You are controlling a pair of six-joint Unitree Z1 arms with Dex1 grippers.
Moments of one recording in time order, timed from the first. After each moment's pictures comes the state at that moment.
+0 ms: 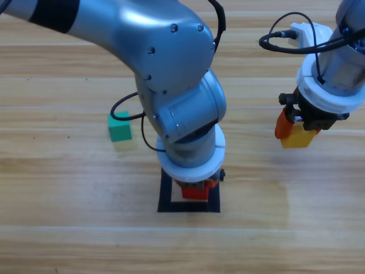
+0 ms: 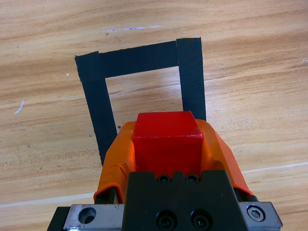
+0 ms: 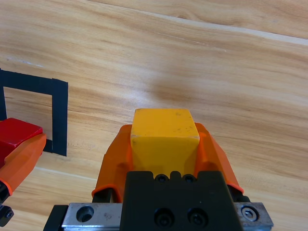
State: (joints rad) arm 0 -1.00 2.18 -1.57 0.74 0.23 -0.93; arm 1 0.70 2.00 -1.43 0.75 -0.03 0.53
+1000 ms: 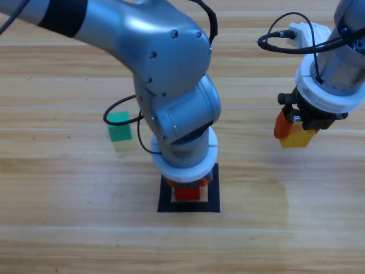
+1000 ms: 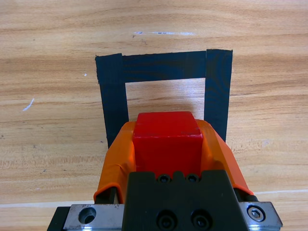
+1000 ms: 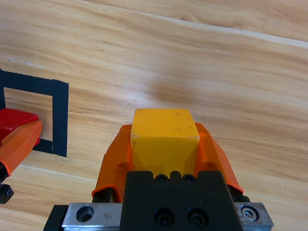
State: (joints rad) arm 0 -0.98 2.20 -1.56 0.73 0.24 -1.01; arm 1 0.70 2.00 -1.44 0.75 -0.03 0.52
